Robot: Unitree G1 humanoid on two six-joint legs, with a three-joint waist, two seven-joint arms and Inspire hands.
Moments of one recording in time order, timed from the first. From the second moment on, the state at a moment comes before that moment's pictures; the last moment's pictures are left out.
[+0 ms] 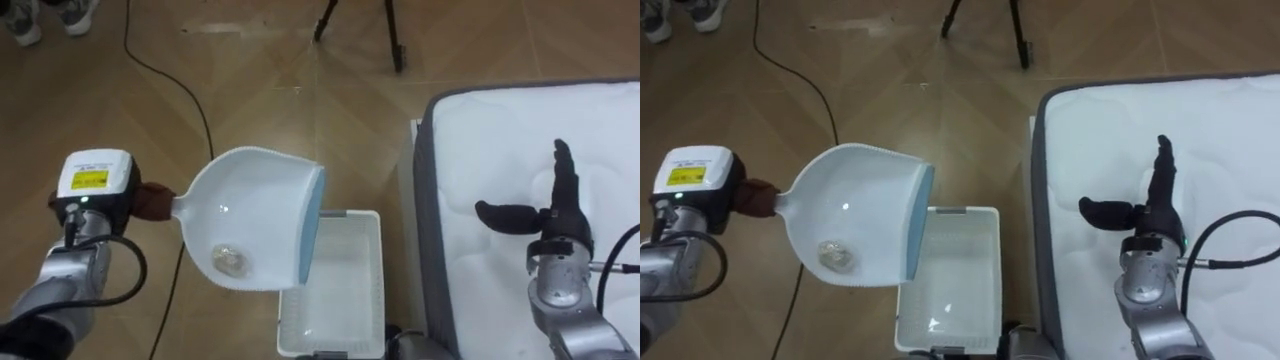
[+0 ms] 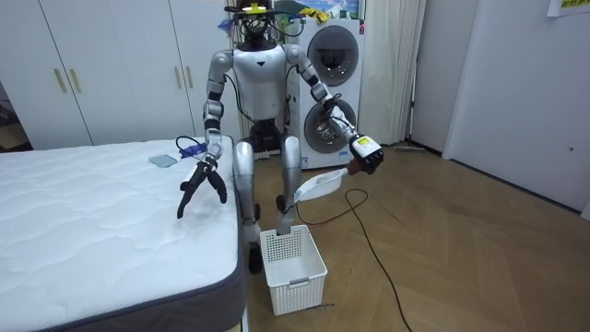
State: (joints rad) left arm -0.33 0.59 -0.32 0.81 0.96 0.11 0.34; right arm -0.15 -0.40 0.17 0.61 0.03 -0.11 -0.53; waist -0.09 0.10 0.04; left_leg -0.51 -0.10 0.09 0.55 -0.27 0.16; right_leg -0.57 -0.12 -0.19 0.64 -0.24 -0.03
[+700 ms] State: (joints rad) left arm -0.33 0.62 -0.36 0.78 1.15 0.15 0.29; right arm -0.16 -0.40 0.20 0.57 0.02 -0.10 -0.53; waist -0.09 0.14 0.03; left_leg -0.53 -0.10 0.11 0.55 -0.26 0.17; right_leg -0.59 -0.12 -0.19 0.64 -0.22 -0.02
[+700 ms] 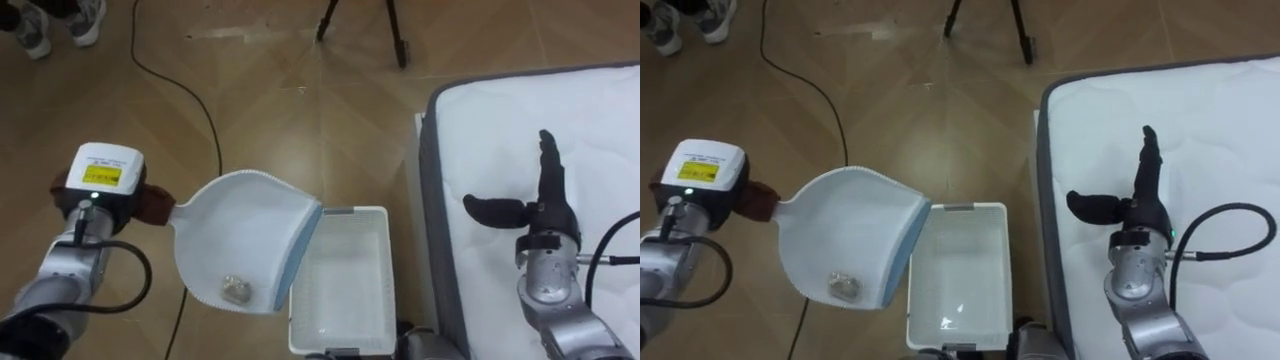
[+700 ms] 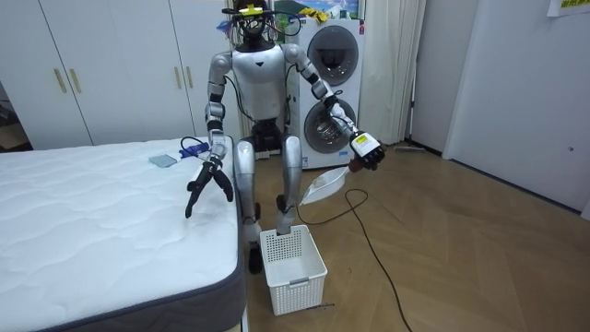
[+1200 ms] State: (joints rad) left arm -0.33 0.63 -0.36 0.77 1.18 0.17 0.21; right arm -0.16 -0.39 0.20 0.57 0.00 -0.09 -0.56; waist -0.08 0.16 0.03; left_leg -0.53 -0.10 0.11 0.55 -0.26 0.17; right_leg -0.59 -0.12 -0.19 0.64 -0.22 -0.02
